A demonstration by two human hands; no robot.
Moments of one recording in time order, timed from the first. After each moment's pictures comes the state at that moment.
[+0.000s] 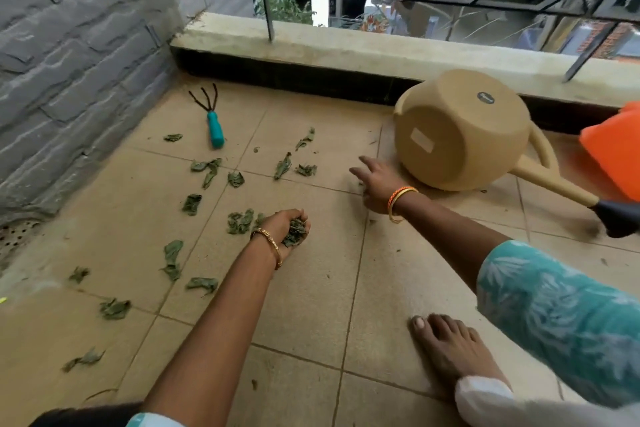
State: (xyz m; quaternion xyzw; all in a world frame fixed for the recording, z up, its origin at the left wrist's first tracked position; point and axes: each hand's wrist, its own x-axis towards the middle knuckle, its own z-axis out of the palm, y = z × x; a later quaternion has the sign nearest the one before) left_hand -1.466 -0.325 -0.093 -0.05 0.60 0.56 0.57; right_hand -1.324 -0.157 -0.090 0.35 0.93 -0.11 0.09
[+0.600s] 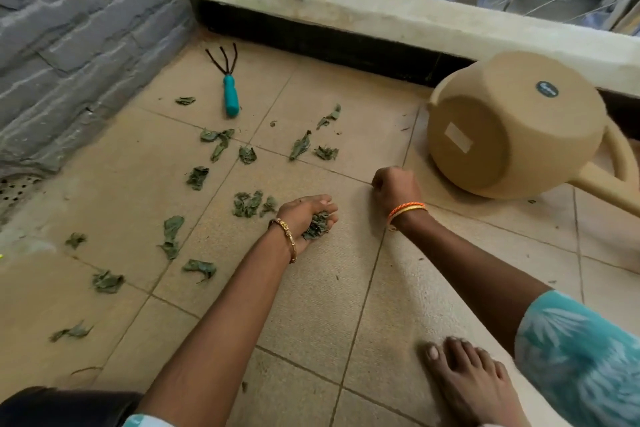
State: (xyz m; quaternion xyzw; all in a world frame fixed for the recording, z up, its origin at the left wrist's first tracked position) left_hand -1.460 -0.311 -0.108 -0.04 0.60 0.57 0.56; right_hand -1.347 -0.174 -0.119 0.43 0.89 -0.14 -0.08
